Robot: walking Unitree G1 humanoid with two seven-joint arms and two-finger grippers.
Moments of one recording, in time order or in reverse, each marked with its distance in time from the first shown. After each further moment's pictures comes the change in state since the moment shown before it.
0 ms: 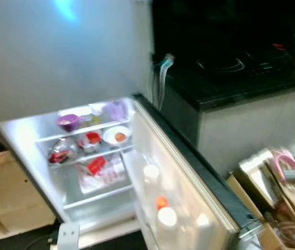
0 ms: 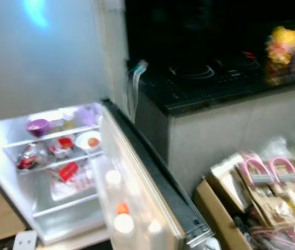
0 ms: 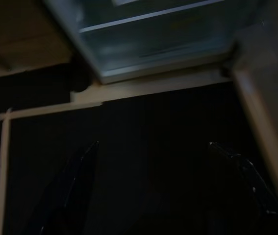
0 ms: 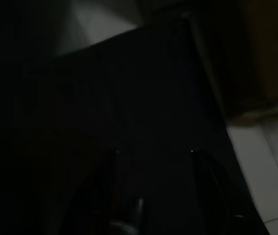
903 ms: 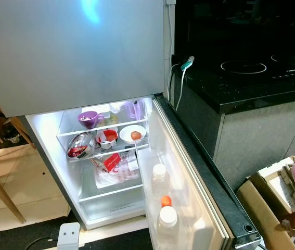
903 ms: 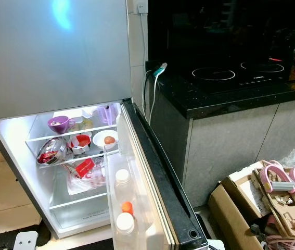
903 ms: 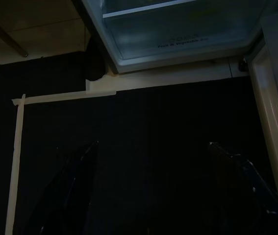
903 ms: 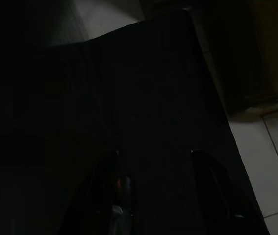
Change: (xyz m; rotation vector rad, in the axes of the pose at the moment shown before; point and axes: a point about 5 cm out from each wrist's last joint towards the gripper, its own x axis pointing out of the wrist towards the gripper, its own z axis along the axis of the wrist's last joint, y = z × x) left arm 0.000 -0.002 -0.001 0.004 0.018 -0.014; right arm -0.002 -0.006 -0.013 0.029 0.041 -0.062
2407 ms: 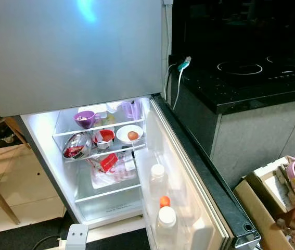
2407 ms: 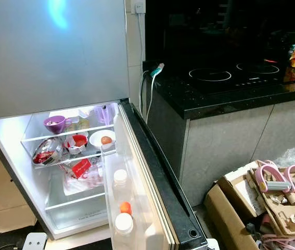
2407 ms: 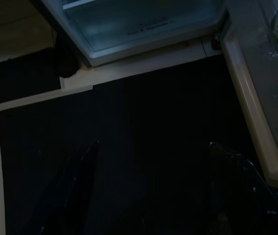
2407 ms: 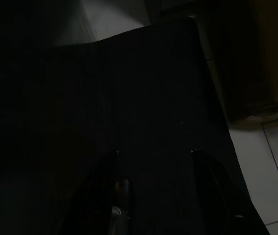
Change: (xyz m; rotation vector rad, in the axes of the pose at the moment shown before) left arm 0.002 -0.013 -0.002 0.084 0.050 -0.112; right arm 0.001 0.008 0.001 -0.050 -0.016 0.037
